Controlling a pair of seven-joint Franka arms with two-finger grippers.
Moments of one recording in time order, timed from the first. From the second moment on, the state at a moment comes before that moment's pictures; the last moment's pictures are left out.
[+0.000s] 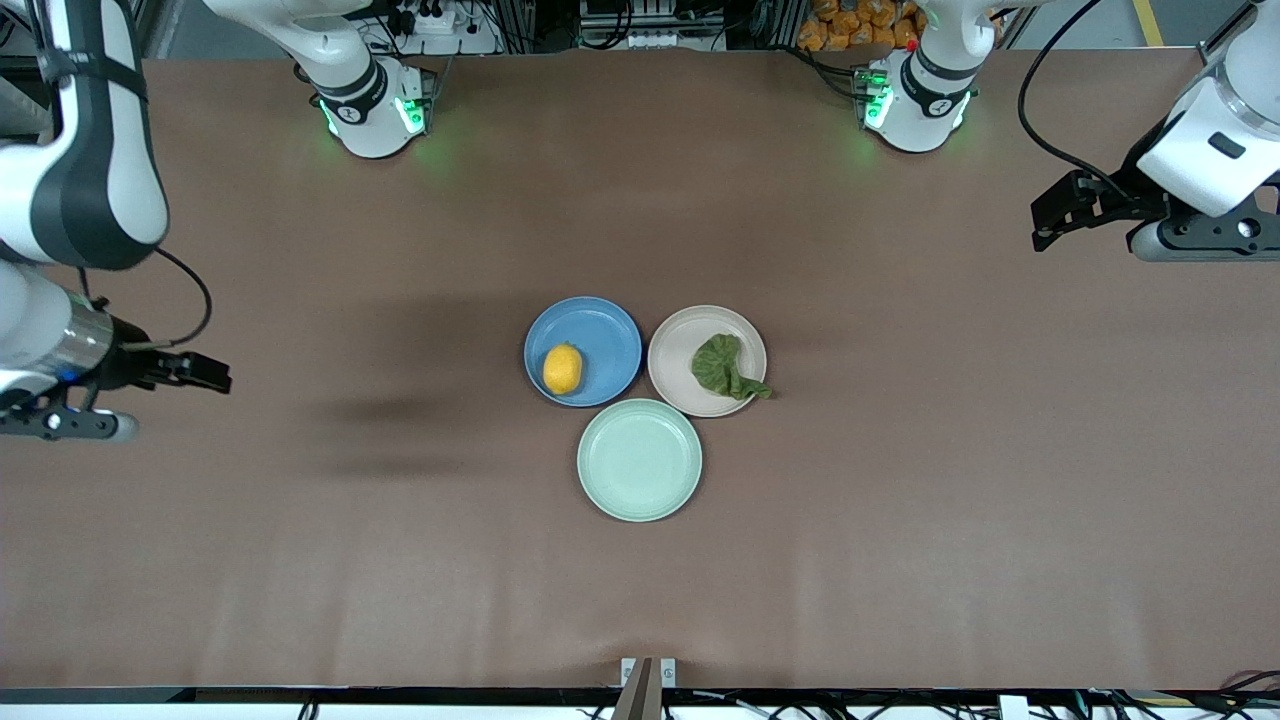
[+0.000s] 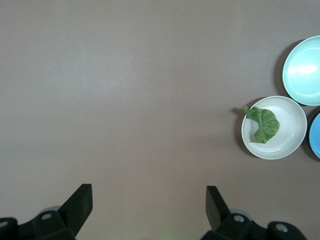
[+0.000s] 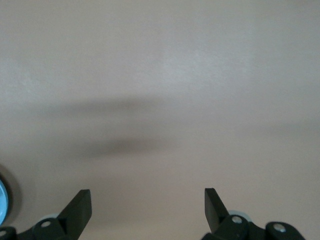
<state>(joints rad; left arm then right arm) 0.05 -0.01 -0.22 -1.54 0.01 1.52 -0.14 0.10 0.24 -0.16 -1.61 0.00 1.80 0.00</state>
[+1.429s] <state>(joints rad) 0.06 0.00 -0.22 -1.55 0.01 1.53 -0.14 0.09 0.08 -0.15 -1.44 0.01 1.41 0.00</state>
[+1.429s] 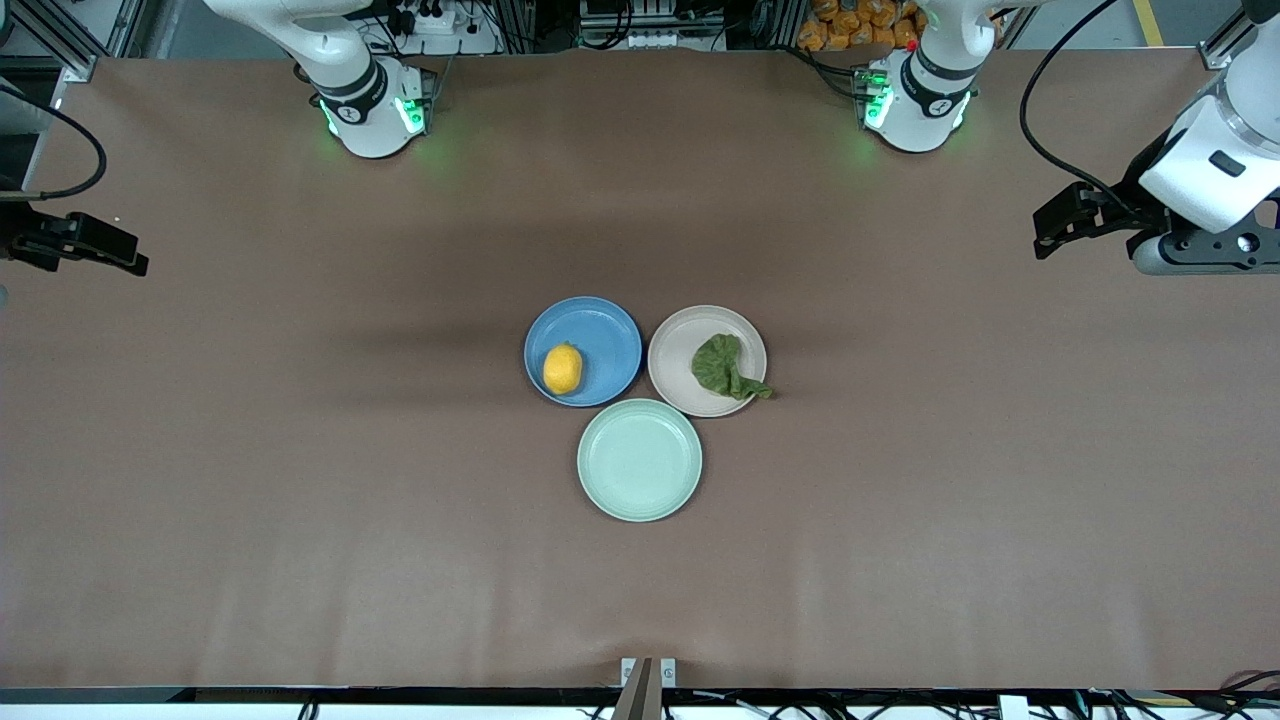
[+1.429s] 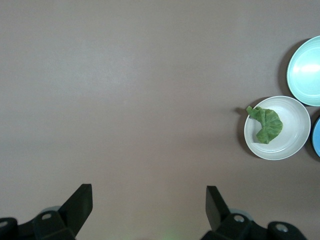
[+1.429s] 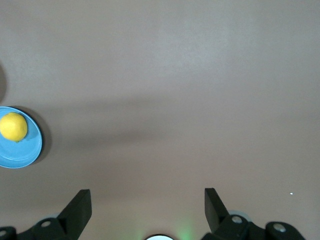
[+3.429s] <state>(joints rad) 0.12 0.00 -0.22 -1.51 0.01 1.53 -0.07 0.06 0.10 -0.16 -1.44 0.01 1.44 0.00</state>
